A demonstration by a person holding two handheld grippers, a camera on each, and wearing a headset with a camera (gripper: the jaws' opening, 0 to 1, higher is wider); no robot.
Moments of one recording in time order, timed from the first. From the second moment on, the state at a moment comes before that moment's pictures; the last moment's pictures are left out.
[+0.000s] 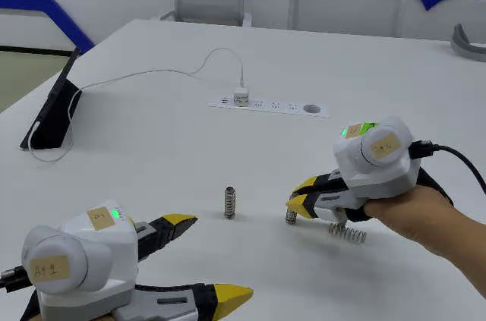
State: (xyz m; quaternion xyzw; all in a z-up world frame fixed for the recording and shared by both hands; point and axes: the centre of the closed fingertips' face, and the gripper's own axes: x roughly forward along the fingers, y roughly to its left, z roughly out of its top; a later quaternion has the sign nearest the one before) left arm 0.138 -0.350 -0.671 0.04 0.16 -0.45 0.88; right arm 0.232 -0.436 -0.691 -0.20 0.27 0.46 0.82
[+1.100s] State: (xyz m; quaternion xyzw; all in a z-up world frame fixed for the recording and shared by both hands) left arm 0.143 -0.356 -0.666 0.05 0.16 -0.45 0.88; right arm 0.214 -0.454 -0.670 -0.19 0.25 0.45 0.84
